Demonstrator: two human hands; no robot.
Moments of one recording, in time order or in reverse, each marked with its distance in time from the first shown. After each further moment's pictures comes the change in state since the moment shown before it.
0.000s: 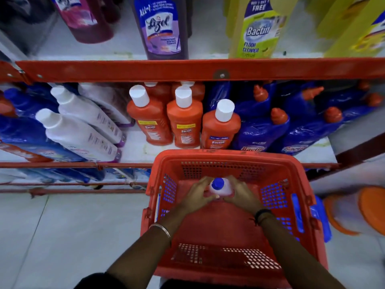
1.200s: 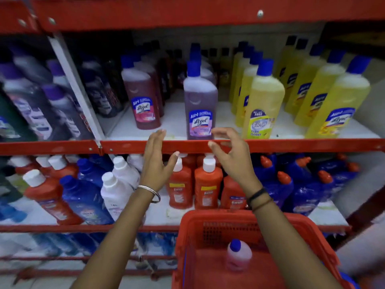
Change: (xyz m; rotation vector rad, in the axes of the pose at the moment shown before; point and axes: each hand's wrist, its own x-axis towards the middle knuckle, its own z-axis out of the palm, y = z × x) left_hand 0.002 0.153 -0.271 0.366 0.792 0.445; right_hand 0.034 -0.270 -0.080 0.190 0.716 -0.696
